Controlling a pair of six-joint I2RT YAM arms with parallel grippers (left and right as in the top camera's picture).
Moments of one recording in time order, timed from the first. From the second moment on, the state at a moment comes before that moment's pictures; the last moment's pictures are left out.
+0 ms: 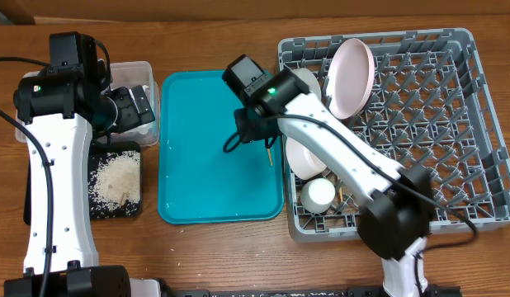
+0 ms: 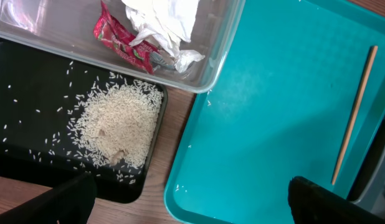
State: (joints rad) left arm 0.13 1.58 1.68 -1.33 0.00 -0.28; right arm 0.70 2.09 1.93 -1.16 0.04 0.45
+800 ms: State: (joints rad) left arm 0.13 1.58 1.68 -1.33 0.00 -0.28; right arm 0.65 2.34 1.93 -1.03 0.07 0.35
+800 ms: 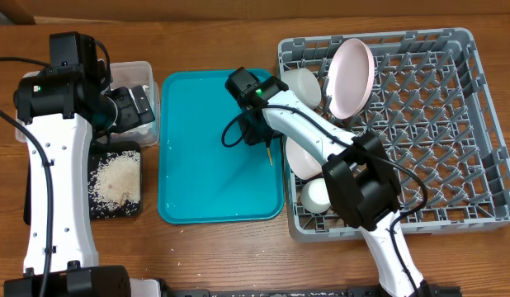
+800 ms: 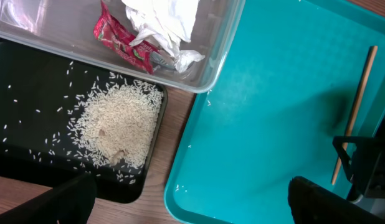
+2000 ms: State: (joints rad) left arm 0.13 1.58 1.68 -1.33 0.00 -0.28; right arm 0.65 2.41 2.18 -1.13 0.09 0.15
